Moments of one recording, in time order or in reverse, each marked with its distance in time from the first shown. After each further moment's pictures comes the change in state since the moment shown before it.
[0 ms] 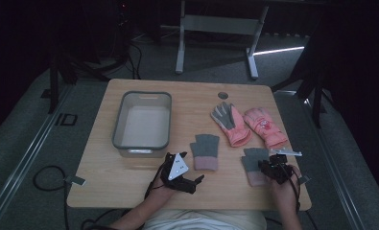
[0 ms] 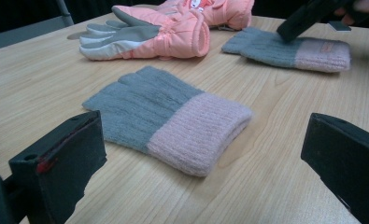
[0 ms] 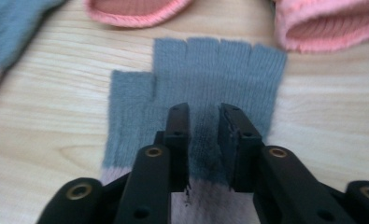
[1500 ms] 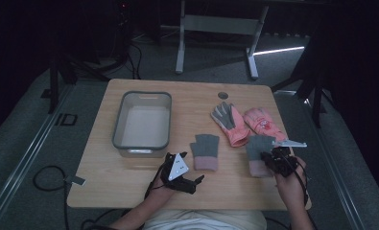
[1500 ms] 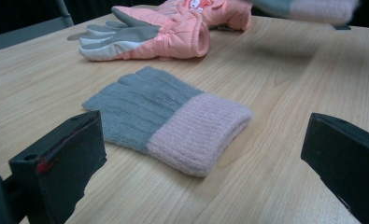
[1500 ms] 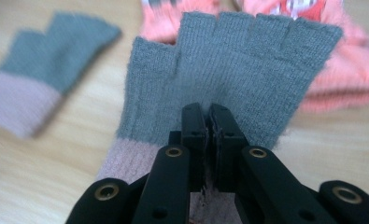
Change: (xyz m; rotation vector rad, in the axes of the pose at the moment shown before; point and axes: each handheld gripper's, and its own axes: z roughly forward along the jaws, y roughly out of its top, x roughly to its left) left arm -0.001 0.000 0.000 -0.002 0.003 0.005; right arm 0.012 0.034 -0.035 -0.042 0.037 -0.111
